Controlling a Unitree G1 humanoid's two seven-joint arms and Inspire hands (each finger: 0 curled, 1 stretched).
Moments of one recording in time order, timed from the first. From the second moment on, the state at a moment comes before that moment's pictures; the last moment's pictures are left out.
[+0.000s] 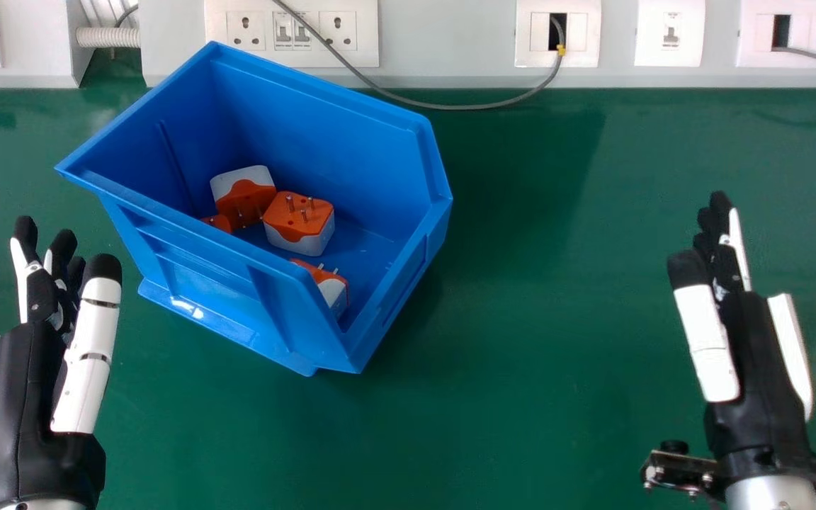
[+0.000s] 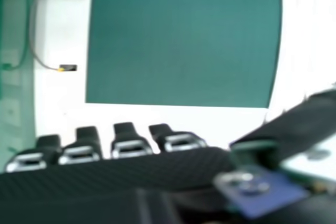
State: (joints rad) left arm 0.40 0.05 0.26 -0.44 -0.12 -0.04 -0.04; right arm 0.23 -0.10 -0.01 -0.17 -0.07 -0.17 -0.09
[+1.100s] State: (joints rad) left arm 0.37 0.05 0.26 -0.37 -0.13 -0.12 -0.06; right arm 0.25 -0.05 -0.06 -0.16 -0.03 -0.21 -0.03
